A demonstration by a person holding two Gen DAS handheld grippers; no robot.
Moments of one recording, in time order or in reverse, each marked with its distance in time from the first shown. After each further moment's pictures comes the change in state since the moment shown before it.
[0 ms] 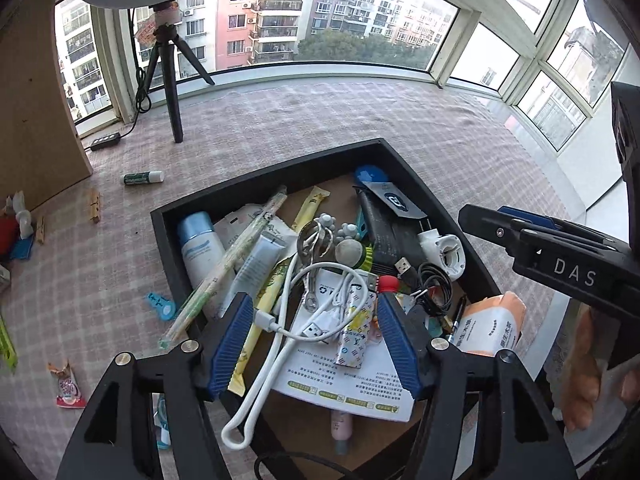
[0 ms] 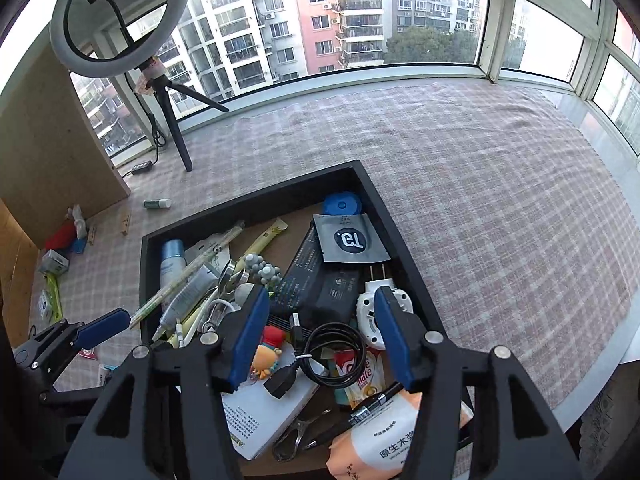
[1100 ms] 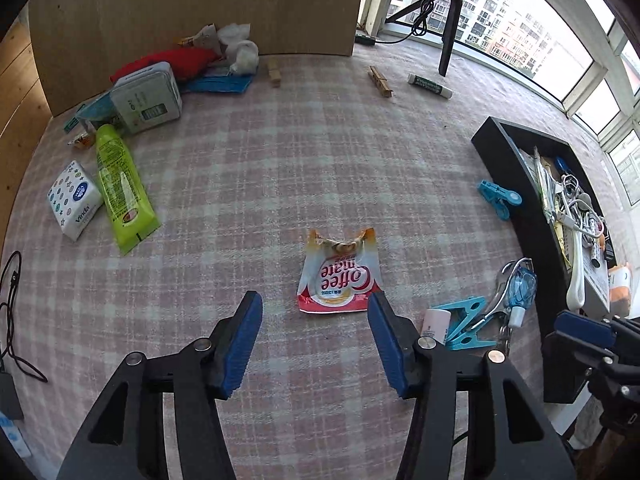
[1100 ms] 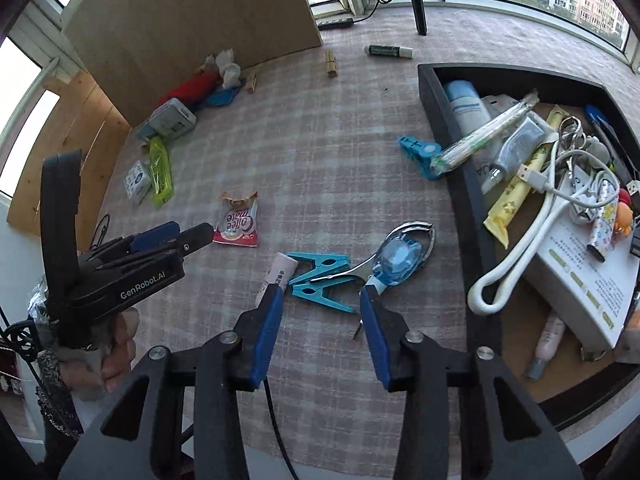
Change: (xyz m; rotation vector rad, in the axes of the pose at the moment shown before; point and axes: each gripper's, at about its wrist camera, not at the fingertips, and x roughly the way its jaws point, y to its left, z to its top) left arm -0.034 0.276 -0.134 -0.256 0.068 0.198; right arm 0.043 0.263 -0.138 -0.162 0.254 0.288
